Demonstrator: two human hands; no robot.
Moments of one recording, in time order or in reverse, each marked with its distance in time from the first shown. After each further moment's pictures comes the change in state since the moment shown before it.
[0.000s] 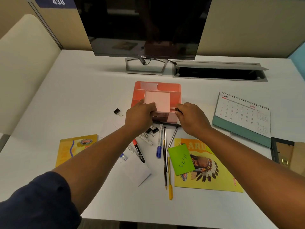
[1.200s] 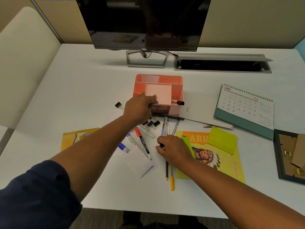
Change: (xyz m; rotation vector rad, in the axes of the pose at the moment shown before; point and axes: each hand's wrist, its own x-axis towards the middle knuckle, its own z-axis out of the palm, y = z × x) left_hand 0.003 -0.010 -0.003 -0.040 -0.049 0.023; right_hand -0.097 -0.058 0.075 0.146 -0.182 -0.084
